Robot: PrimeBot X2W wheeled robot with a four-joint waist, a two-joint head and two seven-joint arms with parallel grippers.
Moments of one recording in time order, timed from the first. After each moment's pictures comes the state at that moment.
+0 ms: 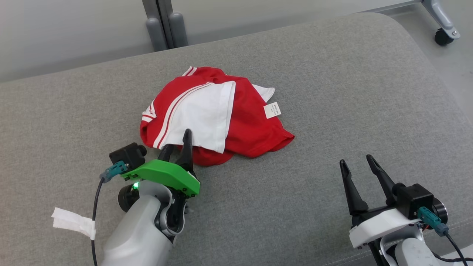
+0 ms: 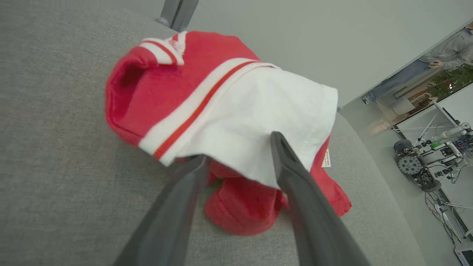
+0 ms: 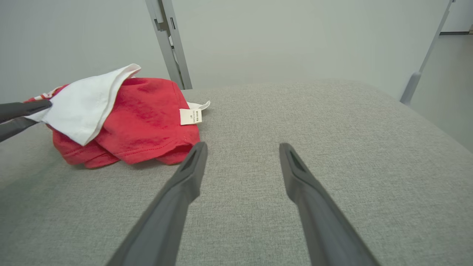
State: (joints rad) left arm -0.53 0.05 -0.50 0.74 -0.98 -0.06 -0.25; right arm -0.09 -0.05 0.05 0.20 0.16 0.13 -0.26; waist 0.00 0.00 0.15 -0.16
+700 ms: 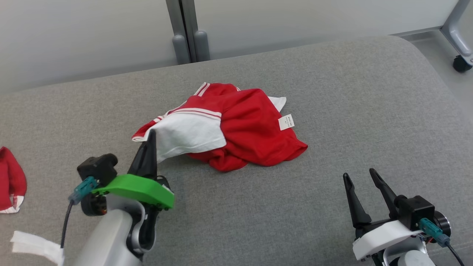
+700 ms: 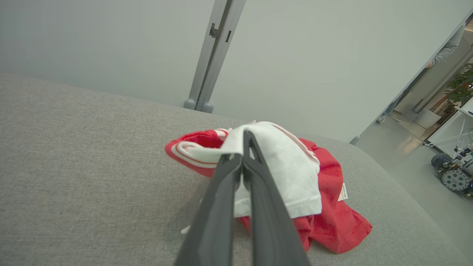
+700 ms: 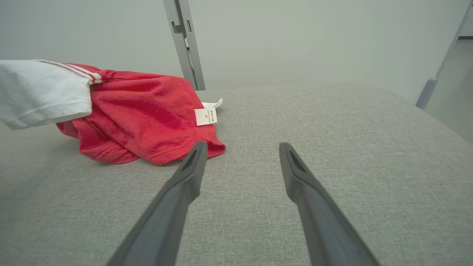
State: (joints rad) left arm -0.38 0.15 -0.40 0.45 -0.76 -0.03 -0.26; right arm -0.04 -0.05 0.04 0.21 0.15 0.13 -0.26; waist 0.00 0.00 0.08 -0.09
